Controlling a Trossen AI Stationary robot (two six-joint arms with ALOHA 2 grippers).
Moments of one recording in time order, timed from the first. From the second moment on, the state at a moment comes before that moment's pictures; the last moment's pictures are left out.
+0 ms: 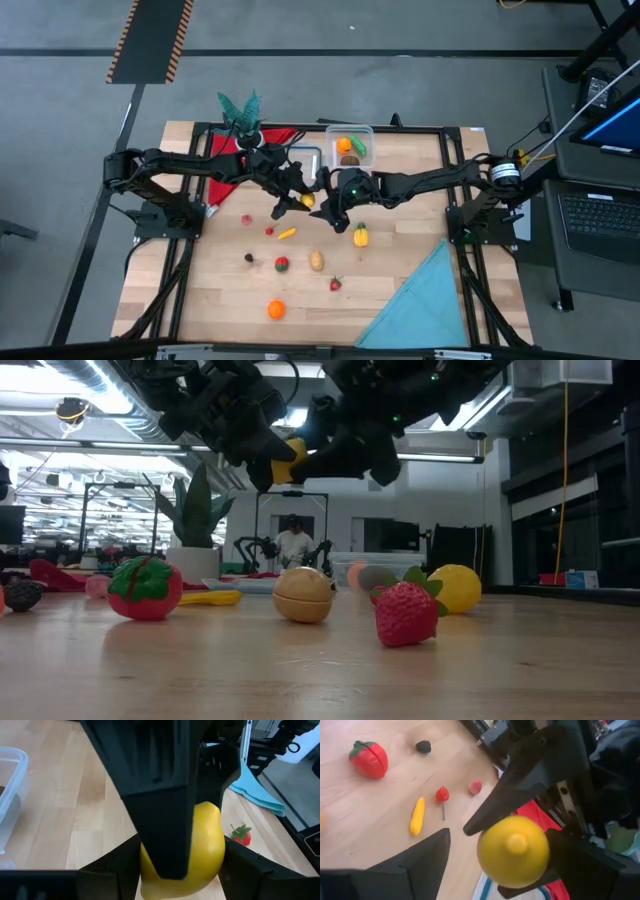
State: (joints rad) left arm 0.29 1.42 0.80 0.06 0.52 0.03; right arm -0.02 1.73 1.10 0.17 -0.03 -0.82
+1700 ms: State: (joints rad) left arm 0.29 1.42 0.80 0.11 0.54 -0.01; right arm -0.02 1.73 1.11 0.17 -0.03 -0.73
